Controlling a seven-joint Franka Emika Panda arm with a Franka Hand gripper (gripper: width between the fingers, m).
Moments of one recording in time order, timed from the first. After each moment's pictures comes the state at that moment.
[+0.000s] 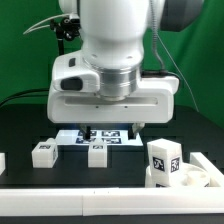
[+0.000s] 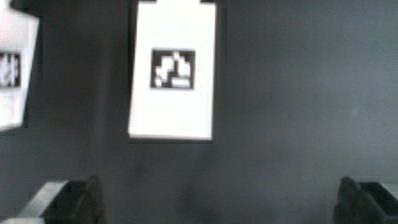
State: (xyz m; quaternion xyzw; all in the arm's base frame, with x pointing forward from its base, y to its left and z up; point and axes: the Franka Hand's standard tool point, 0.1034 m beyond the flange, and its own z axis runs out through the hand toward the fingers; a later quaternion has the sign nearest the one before) arm 0.542 -0.015 0.065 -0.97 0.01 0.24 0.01
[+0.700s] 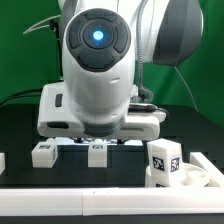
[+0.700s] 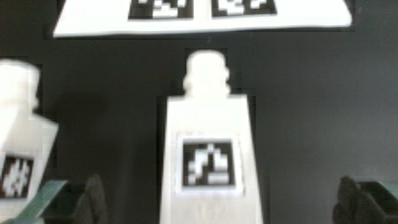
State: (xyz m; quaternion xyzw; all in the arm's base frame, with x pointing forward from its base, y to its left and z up) arm 0.516 -0.032 0.044 -0.91 0.04 0.41 0.01
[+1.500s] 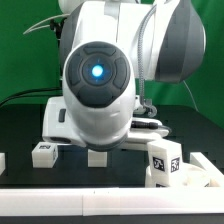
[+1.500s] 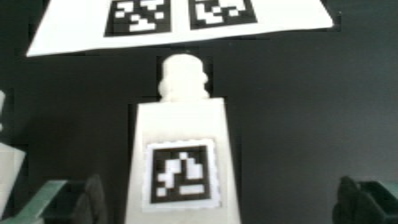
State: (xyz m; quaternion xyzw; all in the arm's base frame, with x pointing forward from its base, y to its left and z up) arm 0.505 -0.025 0.030 -0.88 0.07 0.47 0.01
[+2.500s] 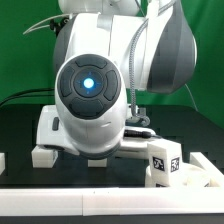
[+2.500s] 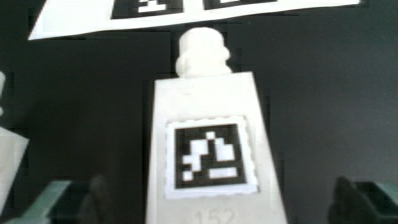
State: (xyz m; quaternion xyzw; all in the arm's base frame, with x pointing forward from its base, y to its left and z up) arm 0.503 -0.034 0.016 -0.88 0.07 0.46 0.01
